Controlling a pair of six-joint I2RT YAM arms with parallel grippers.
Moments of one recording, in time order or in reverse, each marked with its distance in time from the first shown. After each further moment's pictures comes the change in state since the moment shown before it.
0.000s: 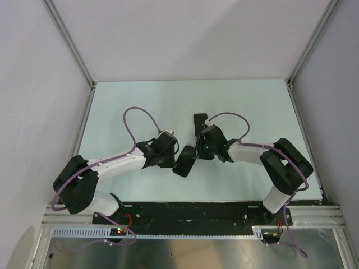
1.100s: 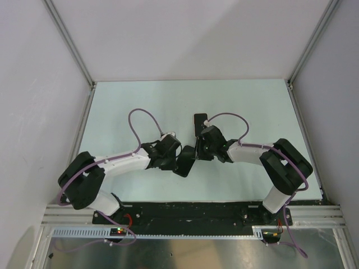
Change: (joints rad) left arm -0.034 0.056 0.000 -0.001 -0.017 -0.023; right arm 0.016 0.003 0.002 -0.003 0.000 -0.002
